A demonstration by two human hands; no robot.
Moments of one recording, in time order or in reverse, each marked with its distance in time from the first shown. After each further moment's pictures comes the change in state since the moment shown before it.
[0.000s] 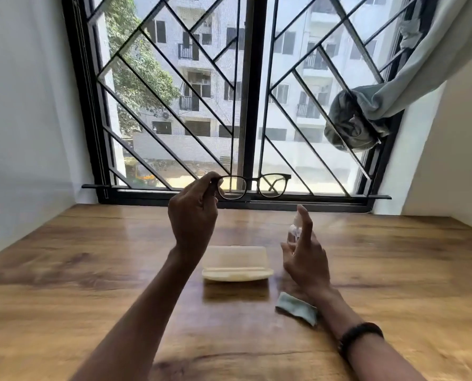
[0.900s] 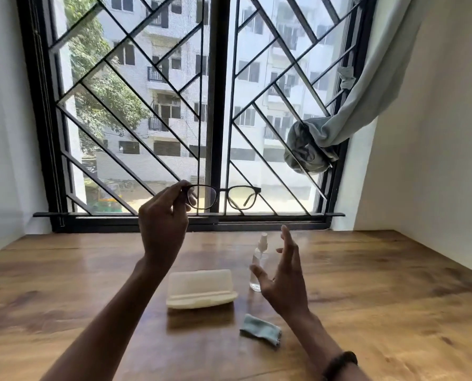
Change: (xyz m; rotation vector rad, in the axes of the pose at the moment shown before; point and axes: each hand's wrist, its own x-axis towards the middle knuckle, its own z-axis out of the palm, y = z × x) left_hand 0.032 0.026 0.008 -0.056 -0.014 0.046; right_hand -0.007 0.002 -0.043 0.094 0.056 -0.031
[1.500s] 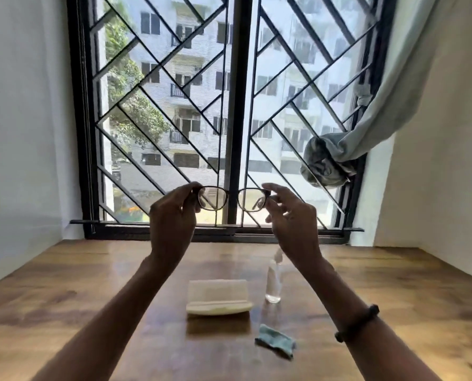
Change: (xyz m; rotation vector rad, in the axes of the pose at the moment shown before) left_hand 0.028 0.023 -0.036 0.013 -0.036 0.022; right_hand 0.096 -0.117 -0.048 0.289 0.123 -0.215
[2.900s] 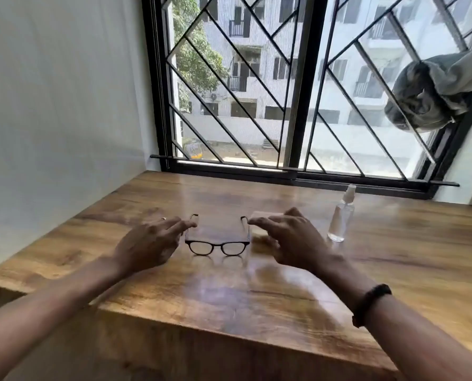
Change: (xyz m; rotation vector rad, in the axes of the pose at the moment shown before) left_hand -0.135 -0.096 -0.202 0.627 -0.896 0.308; right_hand -0.134 0.013 0.078 -0.388 -0.818 -0.418
